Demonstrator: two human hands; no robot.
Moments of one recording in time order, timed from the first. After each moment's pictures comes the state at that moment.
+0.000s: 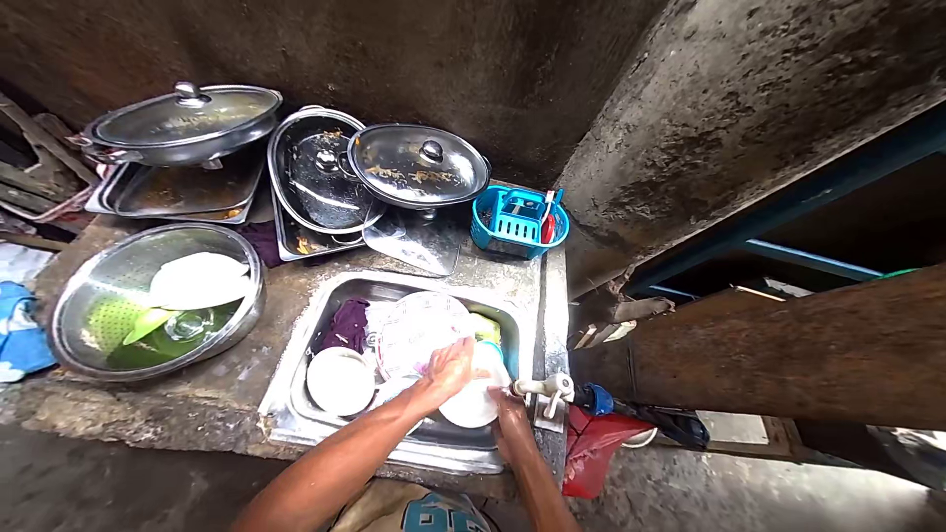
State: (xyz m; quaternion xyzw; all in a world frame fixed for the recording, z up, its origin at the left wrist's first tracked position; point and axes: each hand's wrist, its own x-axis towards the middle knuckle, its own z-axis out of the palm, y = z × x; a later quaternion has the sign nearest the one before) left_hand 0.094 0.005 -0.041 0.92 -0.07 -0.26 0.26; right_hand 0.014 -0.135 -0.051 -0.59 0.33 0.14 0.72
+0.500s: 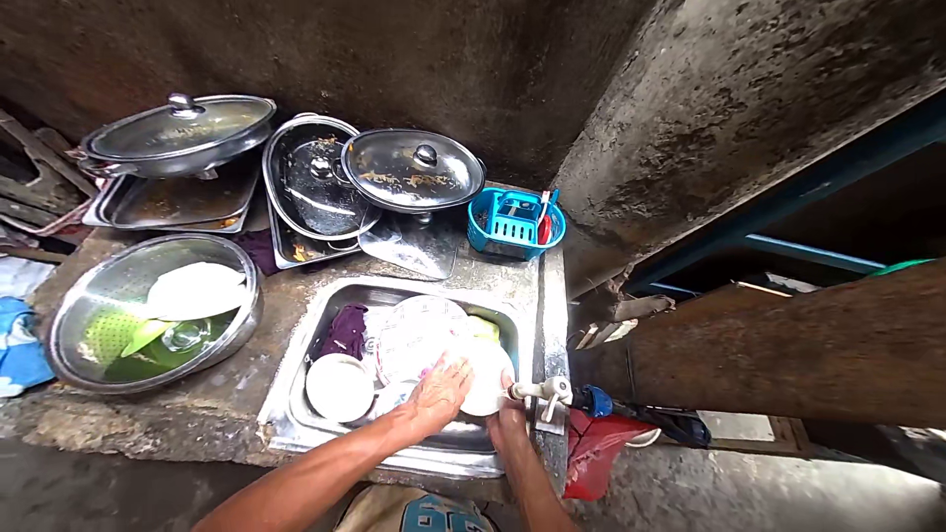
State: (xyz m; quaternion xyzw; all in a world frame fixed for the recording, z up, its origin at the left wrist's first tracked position) left_hand 0.049 0.031 -0.066 0.91 -0.34 -0.18 0.17; right_hand 0.026 -0.132 -0.103 -0.44 0.35 0.03 0.82
